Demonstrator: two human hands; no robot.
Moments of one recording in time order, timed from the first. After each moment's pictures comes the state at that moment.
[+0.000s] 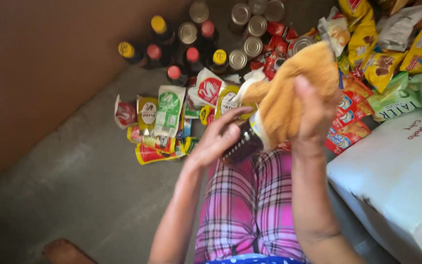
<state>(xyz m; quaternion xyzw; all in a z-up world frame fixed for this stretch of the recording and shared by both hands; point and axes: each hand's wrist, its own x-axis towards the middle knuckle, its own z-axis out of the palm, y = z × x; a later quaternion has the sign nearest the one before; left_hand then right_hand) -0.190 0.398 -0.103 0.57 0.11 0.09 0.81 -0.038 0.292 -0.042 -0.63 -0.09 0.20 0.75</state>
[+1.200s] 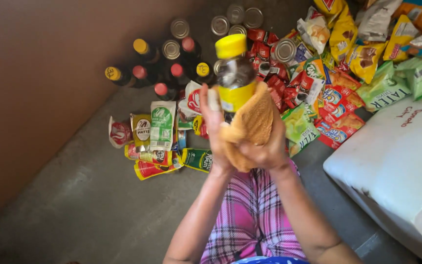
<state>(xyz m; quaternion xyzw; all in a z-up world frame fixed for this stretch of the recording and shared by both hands) -0.136 0.364 -0.087 0.34 0.21 0.36 0.84 -0.074 0.264 -0.071 -0.64 -0.27 0.20 0.69</state>
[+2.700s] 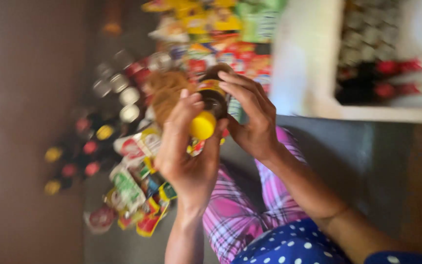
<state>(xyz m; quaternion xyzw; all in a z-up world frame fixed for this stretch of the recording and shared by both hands) -0.093 0.239 0.075 0.81 -0.01 0.21 0.55 -0.051 0.098 0.018 -0.85 -0.19 -0.18 0.46</state>
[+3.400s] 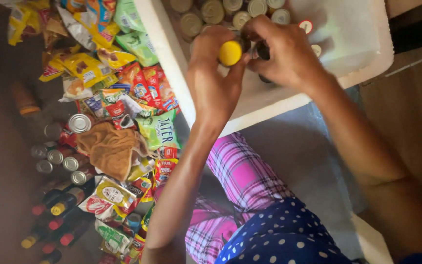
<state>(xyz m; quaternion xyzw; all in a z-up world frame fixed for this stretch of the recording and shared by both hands) 0.035 -0.085 0.009 0.76 -0.22 0.07 0.60 0.003 -0.271 0.005 -0.94 -0.07 -0.08 0.33</state>
